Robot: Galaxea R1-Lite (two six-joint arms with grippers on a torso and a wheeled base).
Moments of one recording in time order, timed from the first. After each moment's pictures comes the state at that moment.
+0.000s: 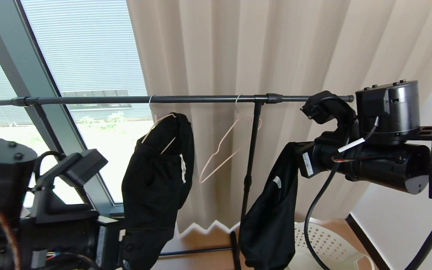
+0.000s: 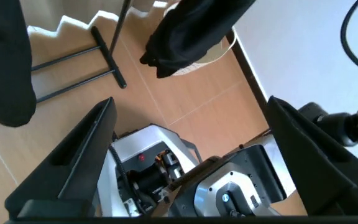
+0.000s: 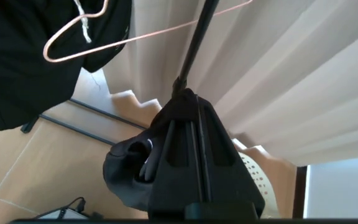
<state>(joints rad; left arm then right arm) -0.66 1.26 -0.71 0.09 -0.12 -0.40 0.58 1.63 -1.01 -0.16 -0.26 -0.06</state>
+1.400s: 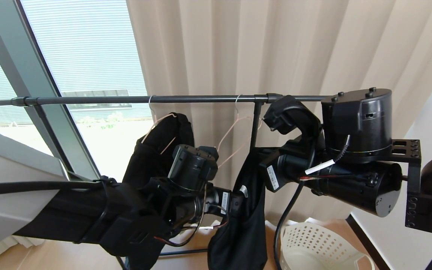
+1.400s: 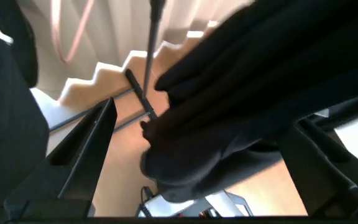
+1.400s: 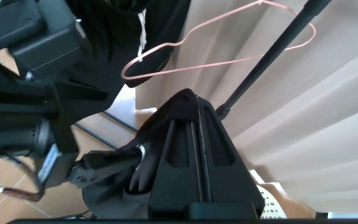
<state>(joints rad) -0.76 1.97 -0.98 -0.39 0.15 -0.29 0.79 1.68 -1.03 -0.26 -0.31 -0.06</state>
